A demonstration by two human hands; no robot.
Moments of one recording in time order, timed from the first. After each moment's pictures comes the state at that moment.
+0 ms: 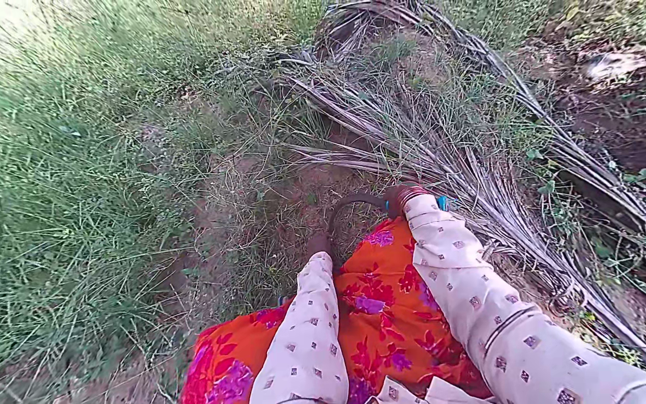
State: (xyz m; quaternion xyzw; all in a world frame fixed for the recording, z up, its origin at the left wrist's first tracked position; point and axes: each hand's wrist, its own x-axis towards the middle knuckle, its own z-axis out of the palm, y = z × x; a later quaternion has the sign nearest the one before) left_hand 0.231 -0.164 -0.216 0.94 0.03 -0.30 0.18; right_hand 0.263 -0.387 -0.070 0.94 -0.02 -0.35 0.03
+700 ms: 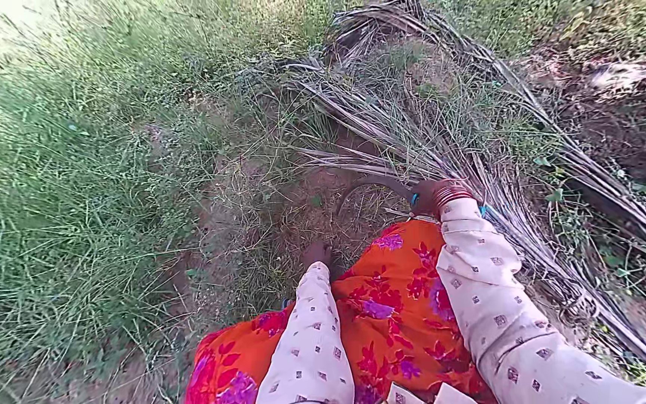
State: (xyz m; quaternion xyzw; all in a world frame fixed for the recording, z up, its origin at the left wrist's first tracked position) left_hand 0.222 -0.134 -0.230 0.94 0.05 -0.27 0.19; right_hand 0.254 -0.427 -0.037 0.95 -0.06 -0.31 -0.07
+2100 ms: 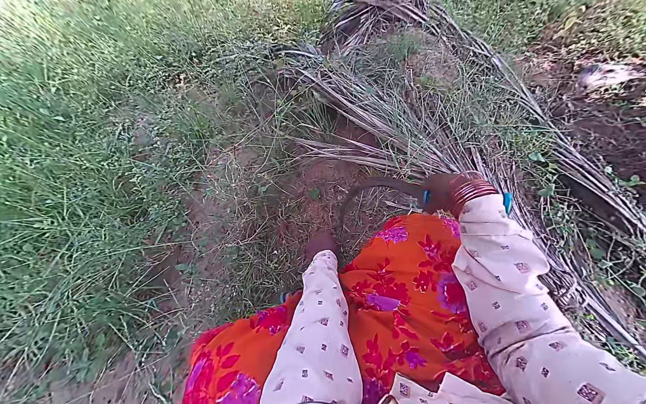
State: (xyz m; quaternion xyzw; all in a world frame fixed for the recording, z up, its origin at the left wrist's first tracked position) left_hand 0.227 -0.157 -0.210 0.95 0.06 -0.28 0.14; right_hand 0.234 -0.408 -0.003 0.94 -0.01 -0.33 -0.01
